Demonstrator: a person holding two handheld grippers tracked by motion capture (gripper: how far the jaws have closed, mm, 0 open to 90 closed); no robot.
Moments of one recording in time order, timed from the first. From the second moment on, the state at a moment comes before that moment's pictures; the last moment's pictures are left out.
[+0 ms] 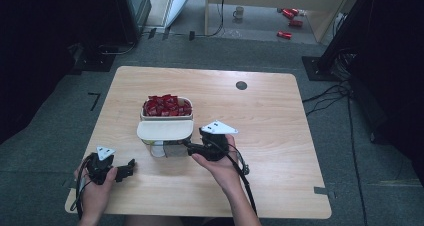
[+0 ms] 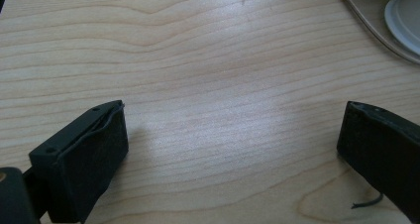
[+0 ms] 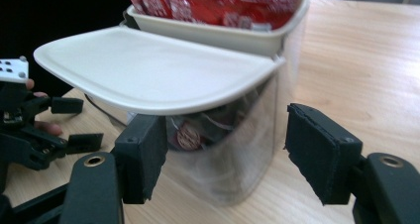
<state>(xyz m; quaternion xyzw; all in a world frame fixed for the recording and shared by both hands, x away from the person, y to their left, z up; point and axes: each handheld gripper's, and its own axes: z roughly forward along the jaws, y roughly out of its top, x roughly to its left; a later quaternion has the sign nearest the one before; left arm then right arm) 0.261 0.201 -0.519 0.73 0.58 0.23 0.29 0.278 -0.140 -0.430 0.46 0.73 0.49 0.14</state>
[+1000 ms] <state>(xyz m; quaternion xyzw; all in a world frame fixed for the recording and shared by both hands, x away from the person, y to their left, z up) 0.261 0.201 -0.519 0.73 0.57 0.23 0.28 0.309 -0.156 -0.411 0.49 0.70 0.50 0.18</state>
